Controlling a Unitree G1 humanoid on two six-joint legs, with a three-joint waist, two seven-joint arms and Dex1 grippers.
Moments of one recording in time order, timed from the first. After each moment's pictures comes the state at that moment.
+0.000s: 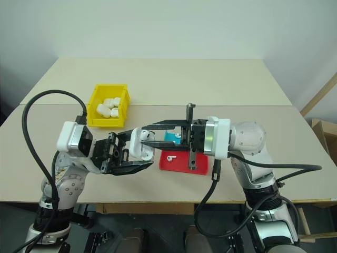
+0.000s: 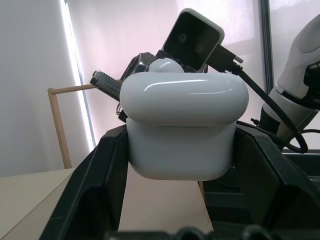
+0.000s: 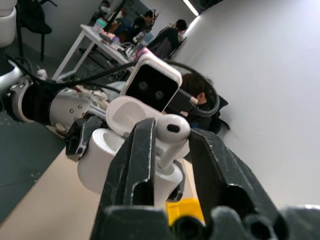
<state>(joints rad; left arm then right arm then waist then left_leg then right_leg) -0.34 0.42 0.02 -0.34 -0.78 0.20 -1.23 -0.60 -0.46 0.10 -0.31 0.49 -0.13 1.17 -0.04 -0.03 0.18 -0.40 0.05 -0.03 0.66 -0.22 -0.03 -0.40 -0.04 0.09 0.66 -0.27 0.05</state>
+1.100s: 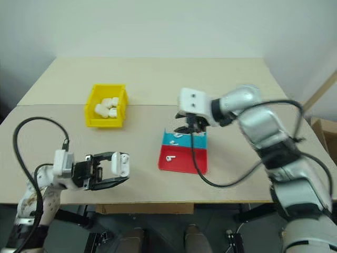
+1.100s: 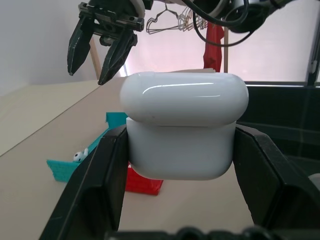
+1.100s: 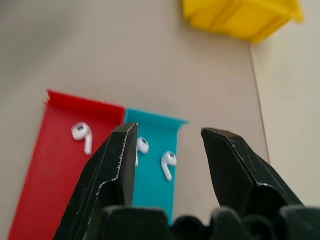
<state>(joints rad) -0.08 0.57 0.14 -0.11 -0.59 -0.11 -1.39 -1.12 -0.67 0.50 0.16 0.03 0.43 1.21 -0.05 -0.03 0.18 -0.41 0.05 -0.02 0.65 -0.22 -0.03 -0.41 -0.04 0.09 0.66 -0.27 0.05</state>
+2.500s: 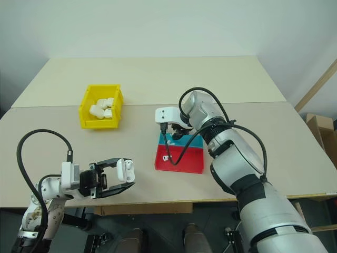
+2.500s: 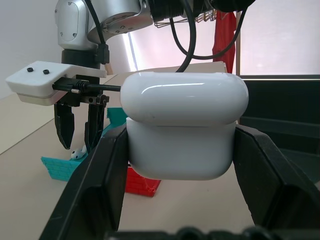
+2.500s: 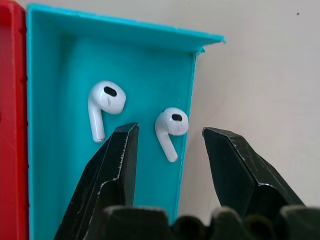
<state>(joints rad) 0.00 0.54 0.10 -0.18 -0.54 -0.18 -1.27 -1.36 -0.24 0.59 1.05 -0.37 0.20 1.17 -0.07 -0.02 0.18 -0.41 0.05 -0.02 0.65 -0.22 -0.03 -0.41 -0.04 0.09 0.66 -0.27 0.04</state>
